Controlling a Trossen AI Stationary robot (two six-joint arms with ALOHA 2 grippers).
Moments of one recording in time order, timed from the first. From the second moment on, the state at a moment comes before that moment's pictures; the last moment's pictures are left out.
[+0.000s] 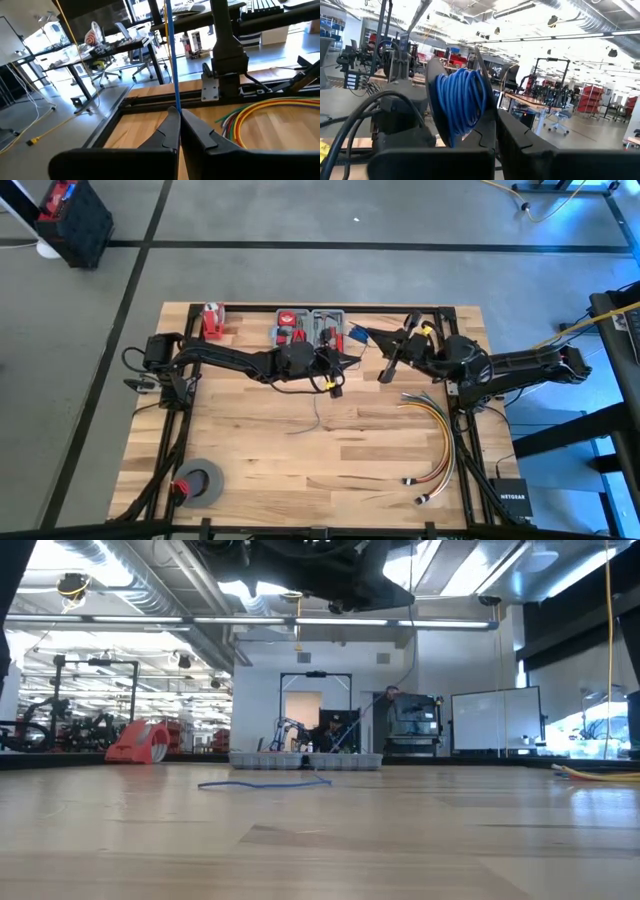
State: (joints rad) left arm 0.08 1.83 1.17 0.49 -0.22 0.25; right arm 0.05 0.97 0.70 0.60 0.40 -0.35
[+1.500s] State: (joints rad) left arm 0.01 1.48 1.17 0.11 -0.31 0.03; right arm 0.03 1.29 0.70 0.42 0.70 -0.45
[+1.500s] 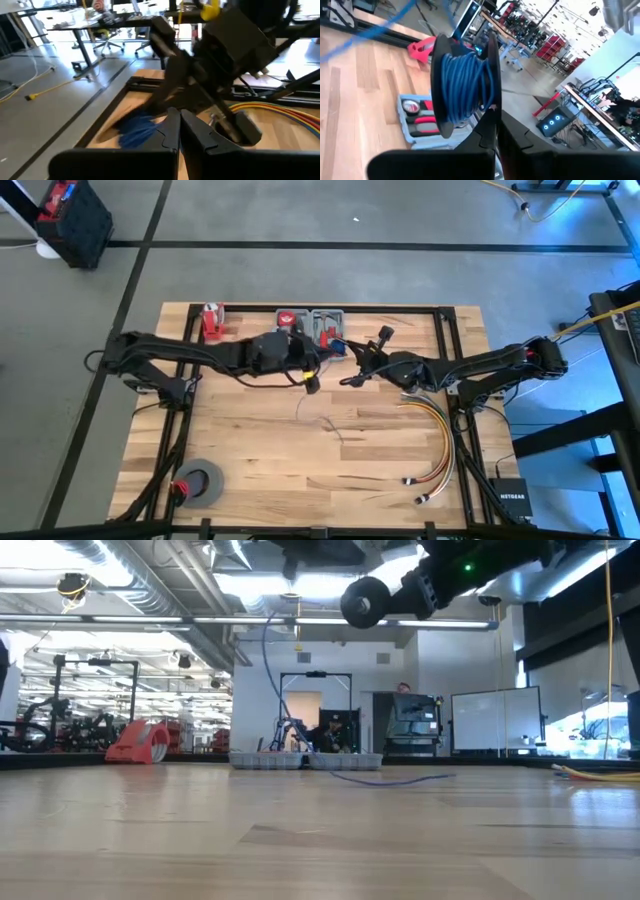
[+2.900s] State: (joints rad) left arm 0.01 1.69 1.17 0.19 -0.31 0.12; right arm 0.03 1.19 0.70 0.60 0.52 -0.36
